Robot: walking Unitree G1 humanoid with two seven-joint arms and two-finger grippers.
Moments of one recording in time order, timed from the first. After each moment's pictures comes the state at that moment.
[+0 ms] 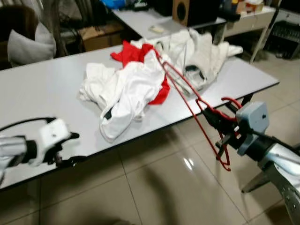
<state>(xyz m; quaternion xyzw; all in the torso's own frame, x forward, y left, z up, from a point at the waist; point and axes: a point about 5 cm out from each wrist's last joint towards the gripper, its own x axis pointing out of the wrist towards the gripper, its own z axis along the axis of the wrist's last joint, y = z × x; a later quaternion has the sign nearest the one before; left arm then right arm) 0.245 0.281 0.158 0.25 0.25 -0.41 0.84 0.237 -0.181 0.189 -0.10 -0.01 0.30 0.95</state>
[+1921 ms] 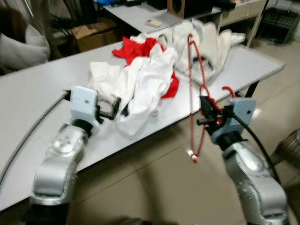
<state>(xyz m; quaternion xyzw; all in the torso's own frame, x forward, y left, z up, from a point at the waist) 0.281 0.162 0.180 0.07 0.01 -0.12 0.99 0.260 -0.146 0.169 0.07 -0.03 0.10 0.99</state>
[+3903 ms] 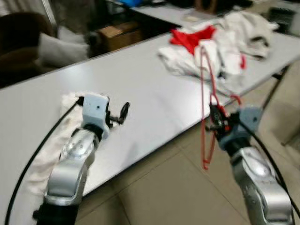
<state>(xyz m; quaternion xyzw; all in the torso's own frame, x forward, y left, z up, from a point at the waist) 0.285 0.161 0.163 0.08 0.01 -0.11 0.99 0.255 -0.160 0.153 0.04 0.00 0.08 1.00</state>
